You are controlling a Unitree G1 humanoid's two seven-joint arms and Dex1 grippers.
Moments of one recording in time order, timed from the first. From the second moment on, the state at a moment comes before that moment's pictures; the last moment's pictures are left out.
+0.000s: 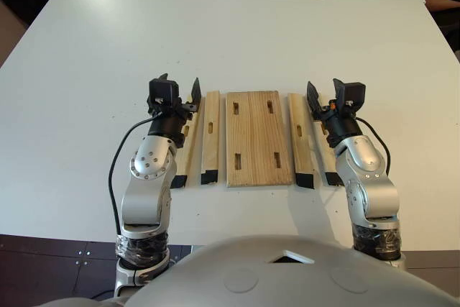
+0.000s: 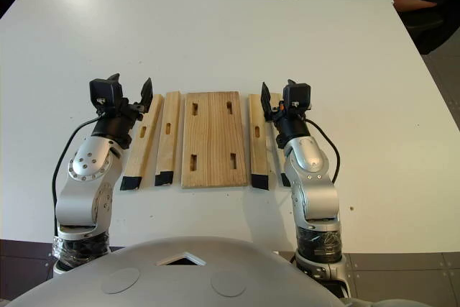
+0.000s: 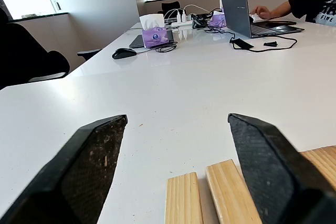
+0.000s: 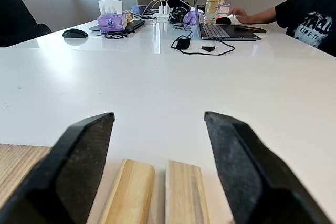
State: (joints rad) left arm 0.12 0.11 -0.02 -0.59 0.00 0.51 -0.07; right arm 0.10 -0.08 0.05 -0.45 0.09 0.43 0.07
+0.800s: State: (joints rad) left arm 0.09 0.11 -0.03 -0.55 0.00 0.49 -0.07; right arm 0.05 -0.08 0.04 -0.38 0.08 0.41 0.08
